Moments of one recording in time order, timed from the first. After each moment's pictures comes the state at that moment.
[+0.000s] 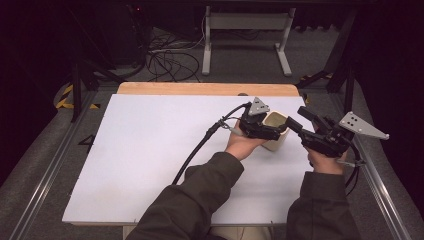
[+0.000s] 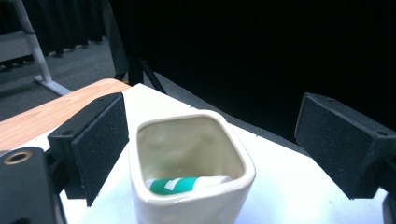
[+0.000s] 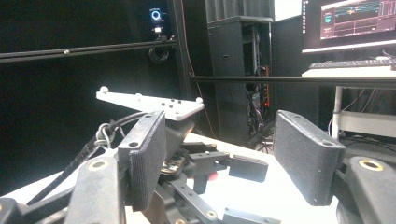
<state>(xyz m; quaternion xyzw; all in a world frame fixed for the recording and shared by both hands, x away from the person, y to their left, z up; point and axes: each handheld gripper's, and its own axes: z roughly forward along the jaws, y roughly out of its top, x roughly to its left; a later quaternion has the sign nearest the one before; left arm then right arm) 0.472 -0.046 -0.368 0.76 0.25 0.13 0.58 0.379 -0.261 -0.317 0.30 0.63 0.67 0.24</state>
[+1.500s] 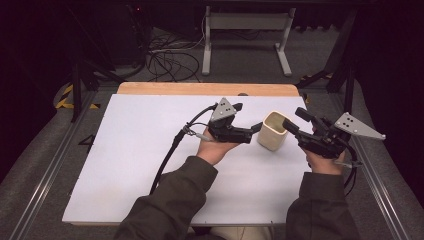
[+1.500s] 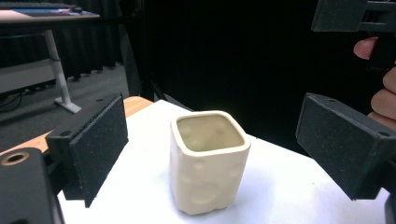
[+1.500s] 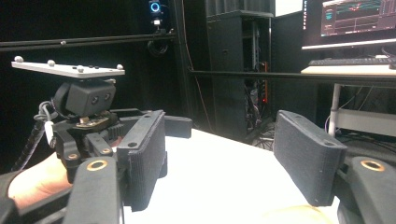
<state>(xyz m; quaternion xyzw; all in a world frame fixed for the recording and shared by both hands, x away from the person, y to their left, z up) 0.437 0.037 -0.346 0.73 0.24 0.16 0.62 0.377 -0.254 -0.317 0.30 0.64 0.66 0.25</state>
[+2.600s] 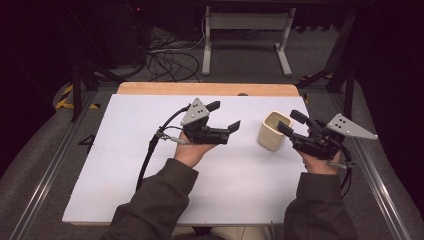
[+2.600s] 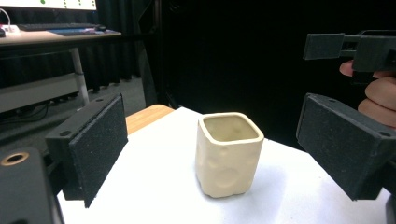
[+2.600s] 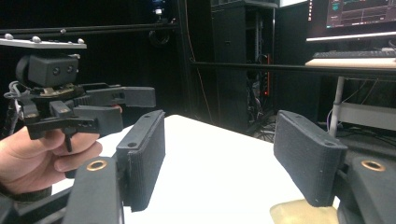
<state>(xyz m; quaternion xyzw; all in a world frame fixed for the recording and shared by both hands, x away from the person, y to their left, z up) 0.418 0.094 -0.335 0.71 0.24 0.19 0.63 0.376 -0.244 -0.321 0.30 0.65 0.65 0.24</state>
